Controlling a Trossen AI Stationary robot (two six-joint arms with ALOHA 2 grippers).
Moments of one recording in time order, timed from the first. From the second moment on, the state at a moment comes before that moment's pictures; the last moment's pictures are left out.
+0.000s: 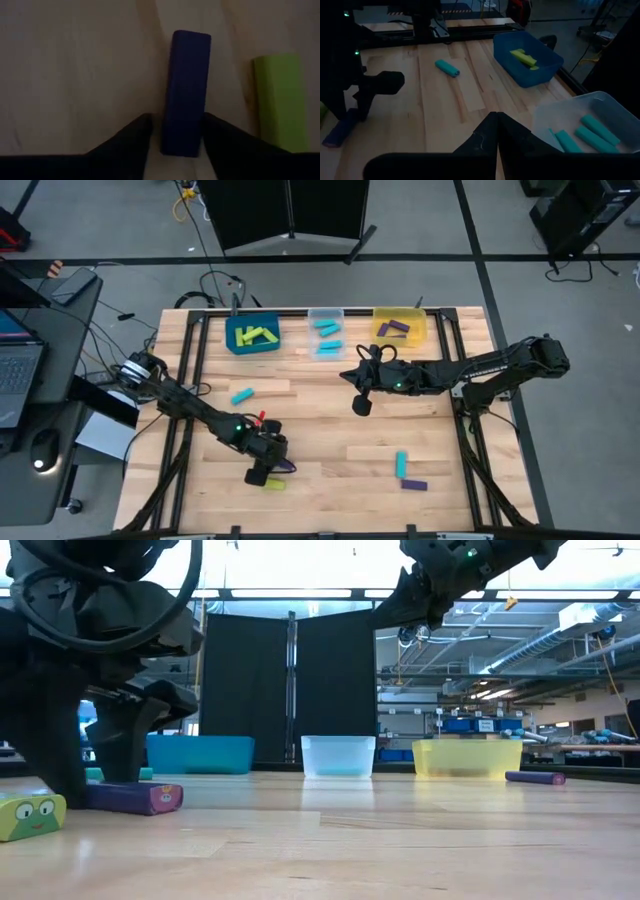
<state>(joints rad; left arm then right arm) -0.47 1.69 0.80 -0.28 -0.02 -0.27 0.06 1.32 0.82 0.05 0.37 0.11</state>
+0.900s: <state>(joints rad) -0.23 1.62 0.79 -0.06 -0.47 -0.03 0.15 1.32 0.78 0.04 0.33 0.42</state>
